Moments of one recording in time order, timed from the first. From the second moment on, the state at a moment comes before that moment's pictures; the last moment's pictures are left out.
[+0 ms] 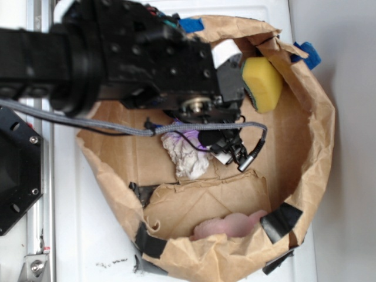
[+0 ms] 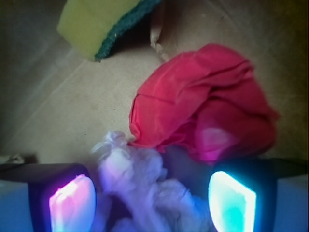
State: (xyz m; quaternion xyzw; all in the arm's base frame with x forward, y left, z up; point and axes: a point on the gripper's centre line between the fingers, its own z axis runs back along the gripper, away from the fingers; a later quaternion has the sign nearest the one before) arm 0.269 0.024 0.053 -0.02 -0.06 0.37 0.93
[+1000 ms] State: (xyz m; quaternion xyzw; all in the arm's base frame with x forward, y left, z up) arm 0.248 0.004 0.037 -0.03 -0.04 0.33 0.94
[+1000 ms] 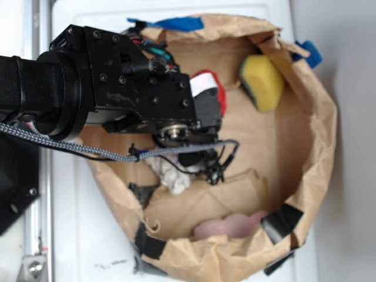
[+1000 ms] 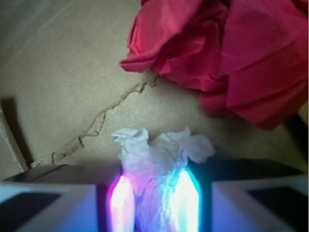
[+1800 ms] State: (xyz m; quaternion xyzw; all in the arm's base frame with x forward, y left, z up) arm 0.264 0.010 0.124 -0.04 -0.04 0.22 0.97
